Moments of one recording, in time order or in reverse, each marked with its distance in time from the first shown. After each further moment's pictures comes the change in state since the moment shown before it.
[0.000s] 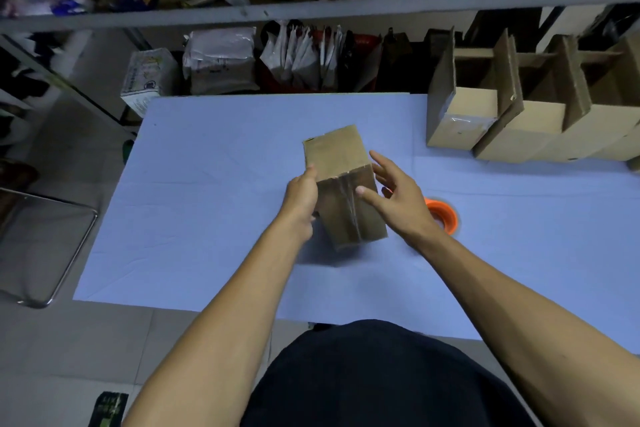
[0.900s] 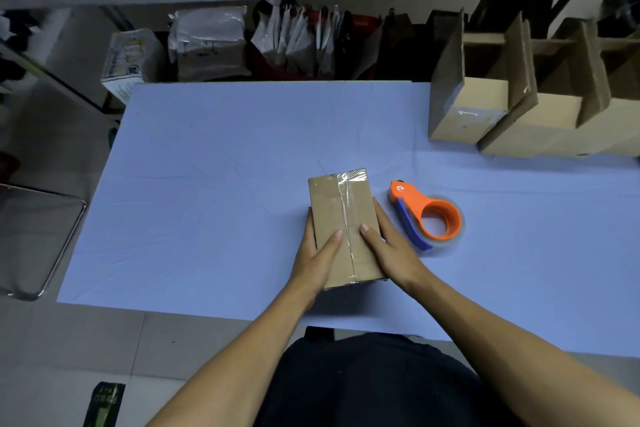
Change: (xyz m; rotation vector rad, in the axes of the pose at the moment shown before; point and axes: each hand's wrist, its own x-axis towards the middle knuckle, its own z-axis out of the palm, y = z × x) left_hand -0.003 -0.113 -0.006 0.028 -0.164 0.196; right_hand -0.029 0.067 0.025 0.035 -0.126 0.356
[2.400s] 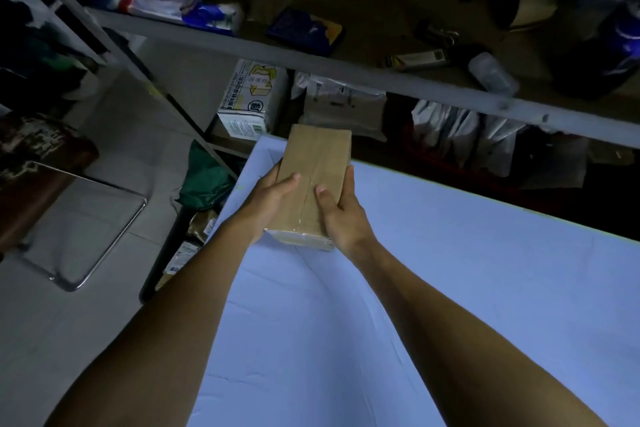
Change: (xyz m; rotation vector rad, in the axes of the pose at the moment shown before) left_hand 0.308 0.165 -0.396 -0.072 0.127 -0.027; right_hand 0.340 -0.250 0.322 -0.096 -0.113 -0.101
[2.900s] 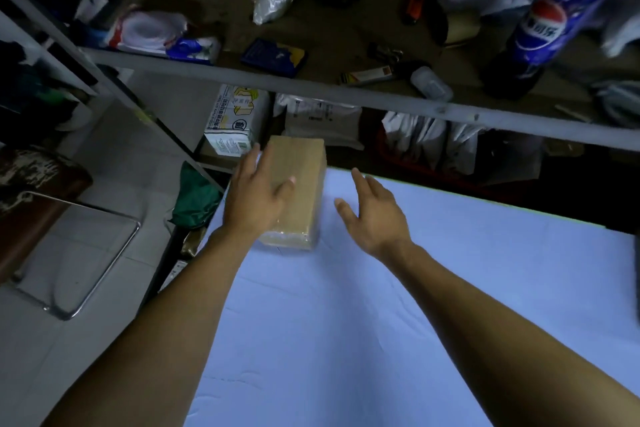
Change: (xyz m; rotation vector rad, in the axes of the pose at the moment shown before) left_hand -0.025 0.029 0.027 1.071 0.348 0.414; right_hand -0.035 0.000 -0.087 -0.769 0.137 -0.187
